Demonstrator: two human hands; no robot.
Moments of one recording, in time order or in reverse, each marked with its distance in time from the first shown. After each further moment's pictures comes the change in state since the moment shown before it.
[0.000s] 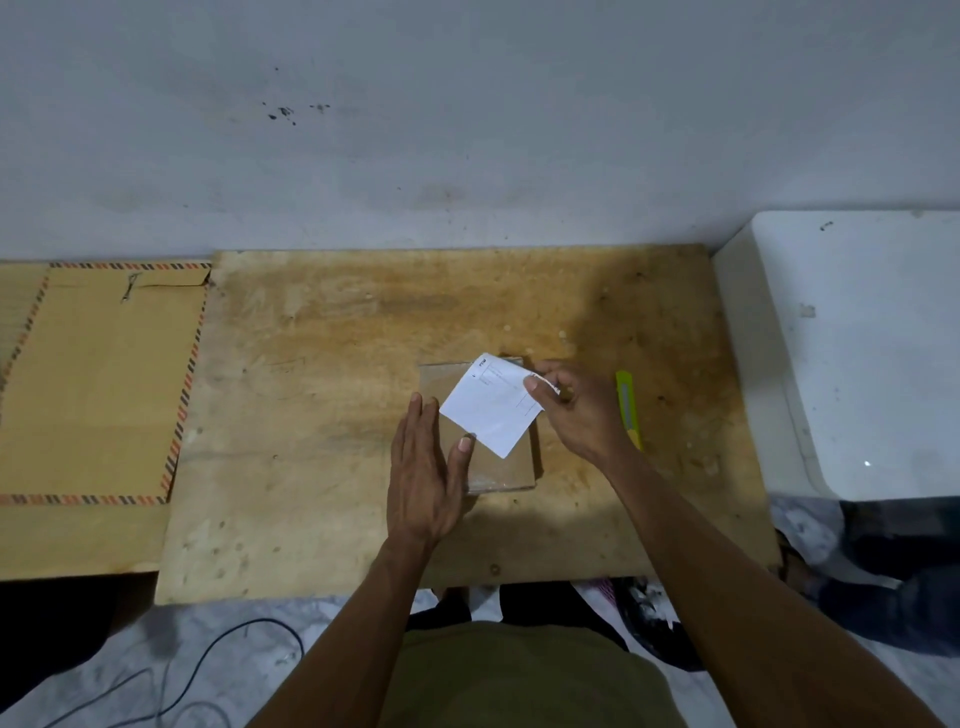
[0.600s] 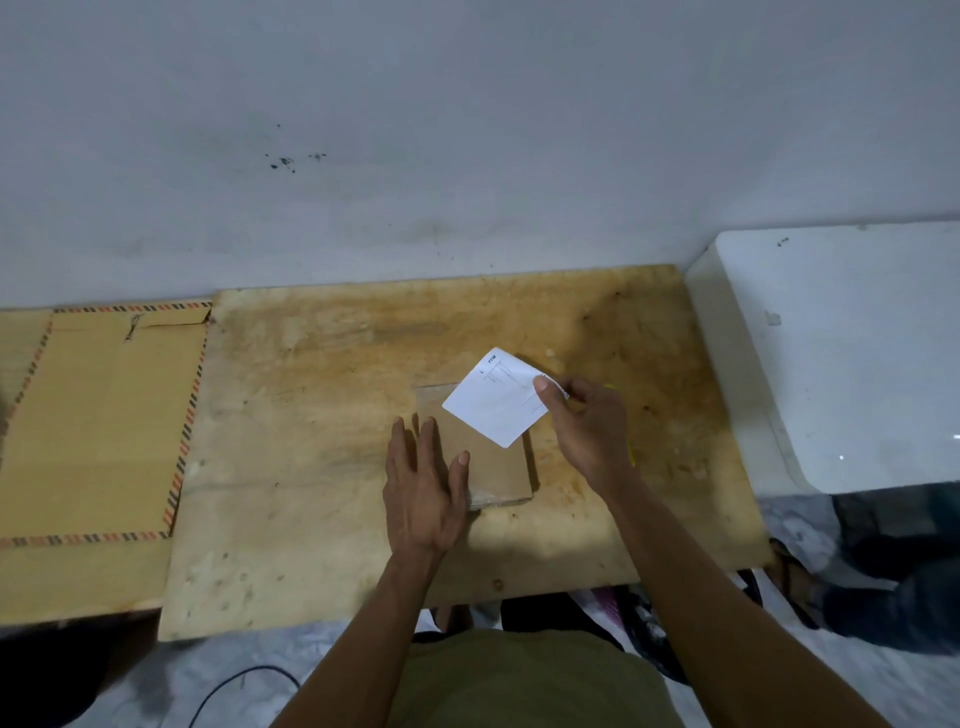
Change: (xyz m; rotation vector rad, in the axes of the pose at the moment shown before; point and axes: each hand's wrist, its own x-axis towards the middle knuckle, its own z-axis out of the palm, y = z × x) left_hand -0.001 0.005 -0.005 0.132 0.026 -0.042; right_hand -0.032 -0.038 -0.013 0.235 0.268 0.096
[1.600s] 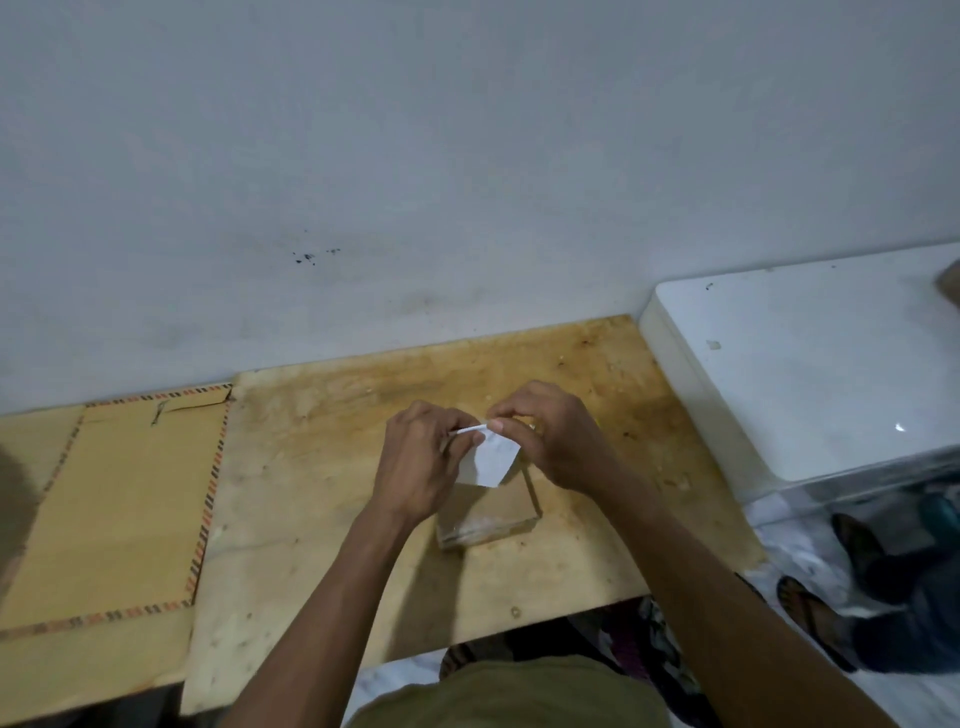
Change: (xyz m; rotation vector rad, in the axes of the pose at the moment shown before) left_hand 0.029 0.071 -0.125 -0.094 -0.013 0.591; right_hand -0.040 -0.064 -0.014 -0.337 -0.196 -0.720
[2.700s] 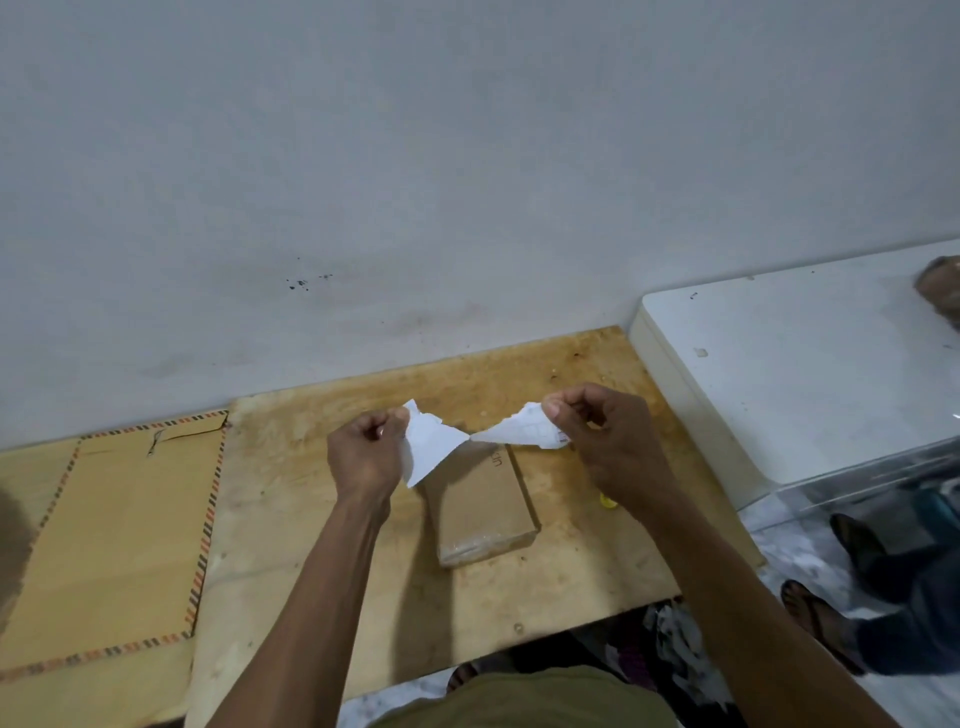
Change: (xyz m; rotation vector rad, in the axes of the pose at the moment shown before) left_hand 0.022 -0.023 -0.014 -0.659 0.386 -0.788; right_hand -0.021 -0.034 -0.052 0.332 0.315 0.419
